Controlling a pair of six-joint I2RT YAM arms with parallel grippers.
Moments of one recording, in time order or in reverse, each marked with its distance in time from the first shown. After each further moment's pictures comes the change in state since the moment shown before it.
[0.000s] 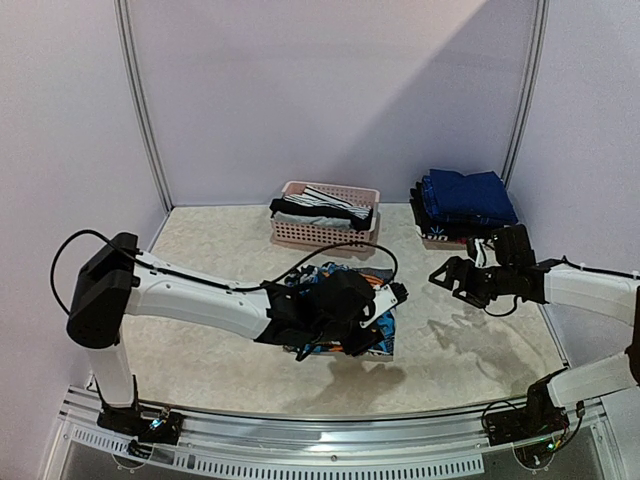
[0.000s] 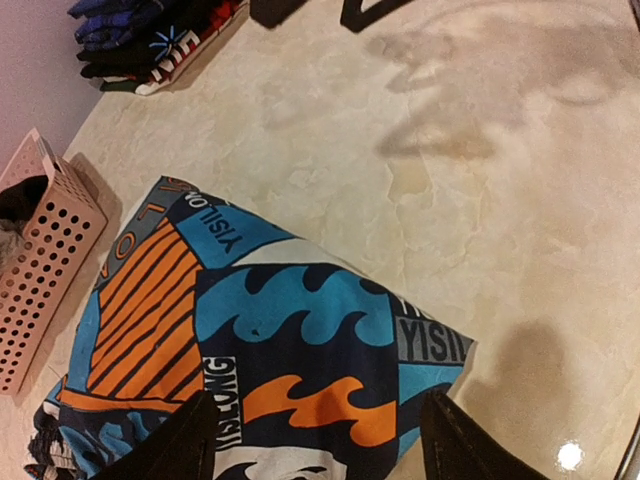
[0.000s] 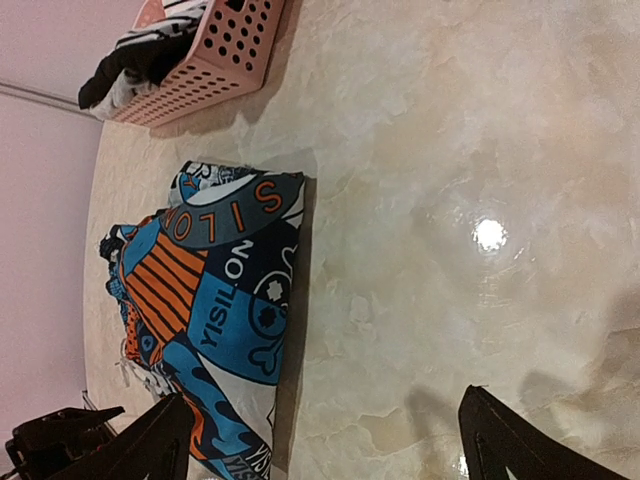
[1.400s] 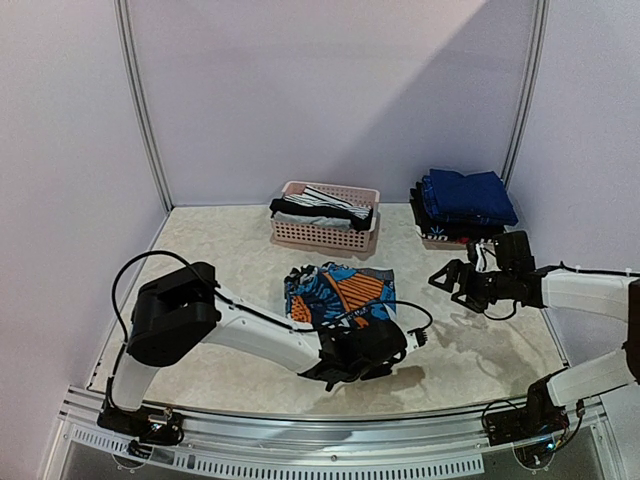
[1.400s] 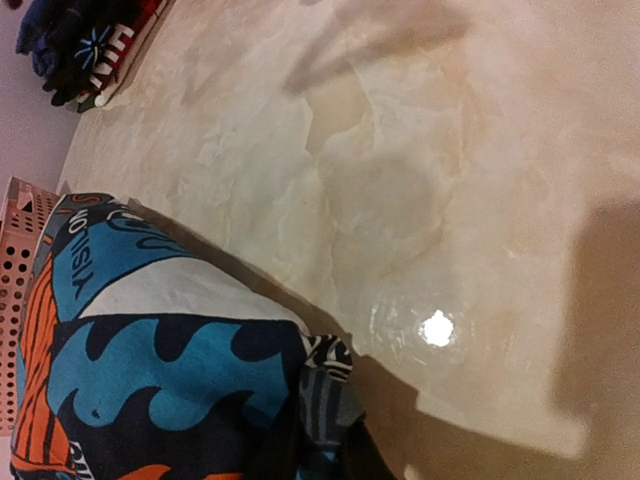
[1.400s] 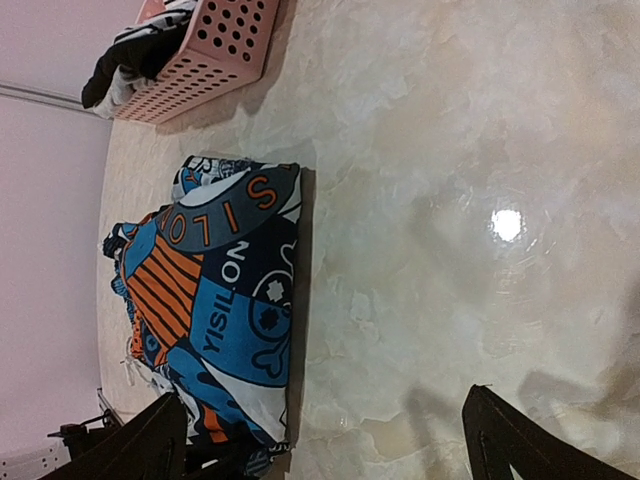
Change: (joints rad) left arm -0.087 0.316 0.135 0.071 -0.197 0.172; right arm -0.032 0.026 -0.051 0.091 -0.053 0.026
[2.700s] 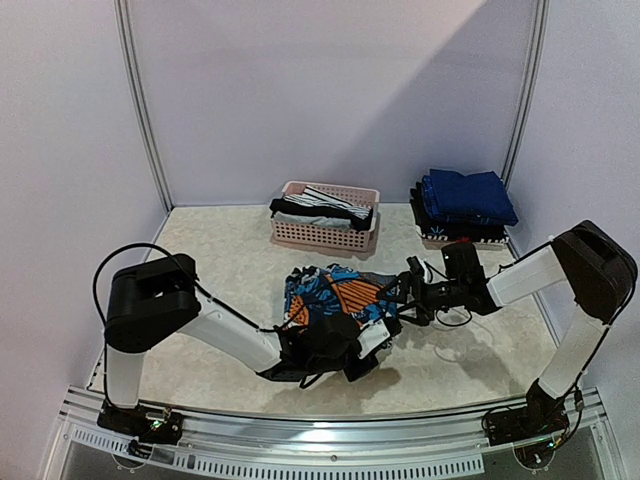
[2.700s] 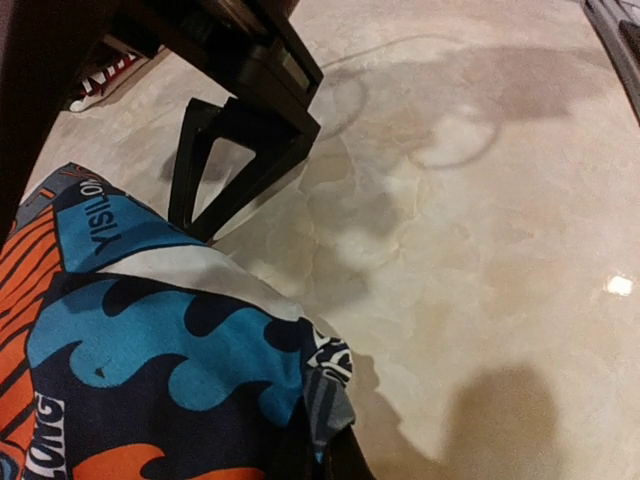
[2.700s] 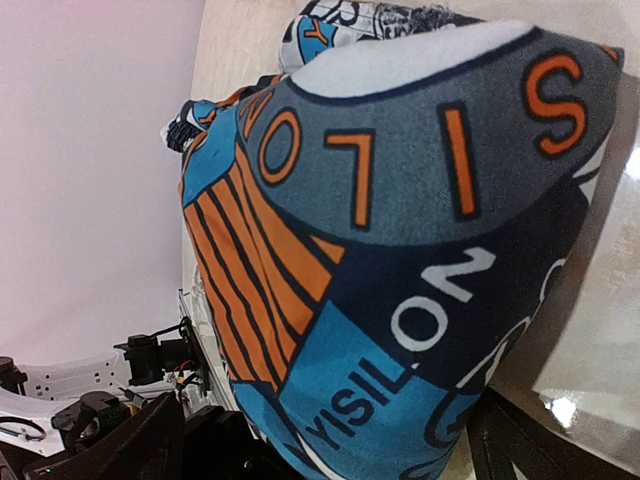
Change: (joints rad) left arm 0.081 -0.133 -0.368 0.513 0.307 -0.179; right arm 0.230 0.455 0.081 0.462 -0.287 0.204
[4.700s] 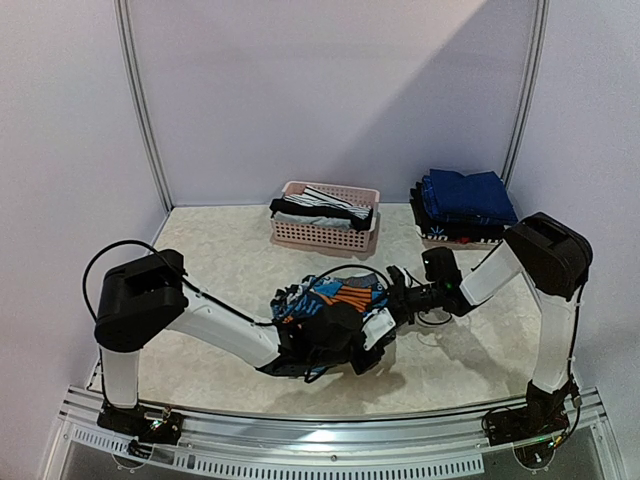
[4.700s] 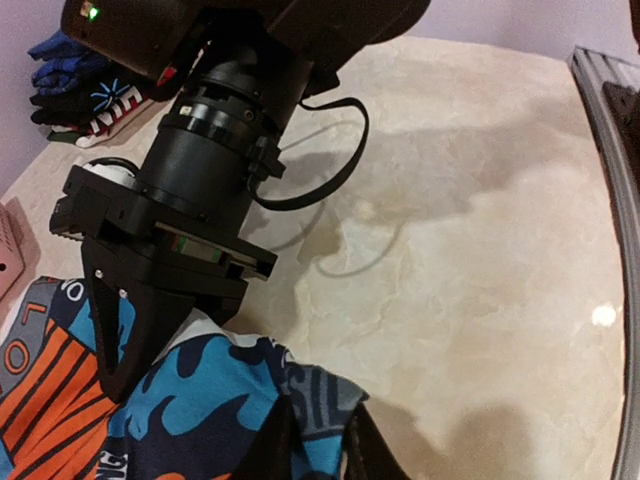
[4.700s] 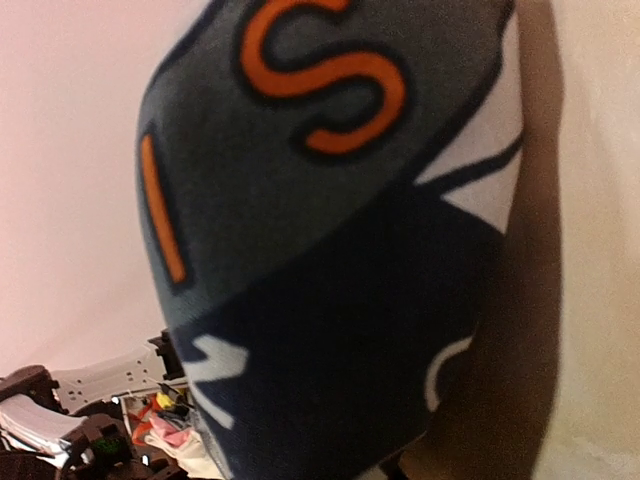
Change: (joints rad) left arm -0.011 -0.045 0.036 -0.005 0.026 -0.031; right arm 0.021 0.301 0.138 0.203 -0.155 0.163
